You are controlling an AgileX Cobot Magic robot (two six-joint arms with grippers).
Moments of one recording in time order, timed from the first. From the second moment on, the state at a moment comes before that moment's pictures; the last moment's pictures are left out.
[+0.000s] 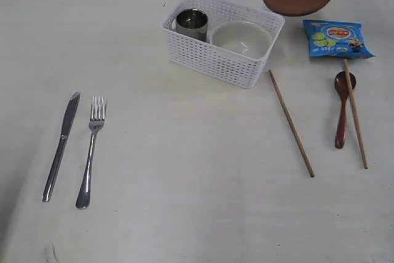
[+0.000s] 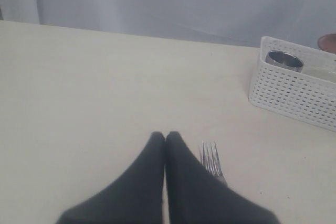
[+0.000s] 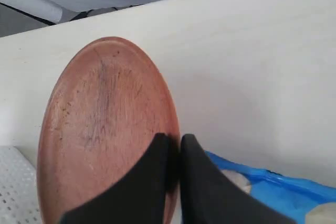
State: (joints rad) left arm -0.16 0.00 0.00 -0.02 0.33 -0.16; right arm -0.20 2.51 -2.26 0.67 1.05 -0.37
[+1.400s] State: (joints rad) left arm -0.16 0.00 0.00 -0.02 0.33 -0.16; right arm -0.12 2.43 -2.26 0.87 1.21 -0.42
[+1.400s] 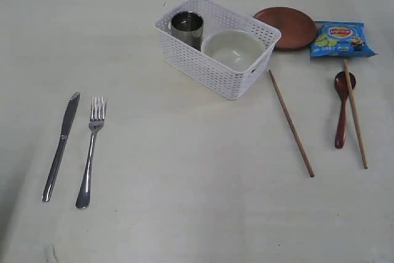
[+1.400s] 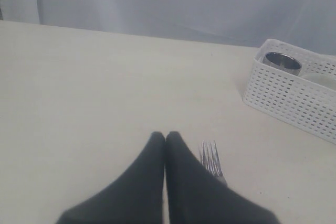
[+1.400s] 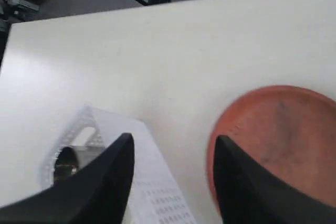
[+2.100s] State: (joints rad) left arm -0.16 0.00 0.00 -0.02 0.33 -0.16; right arm 0.56 2.32 -2.26 0.03 1.22 0.05
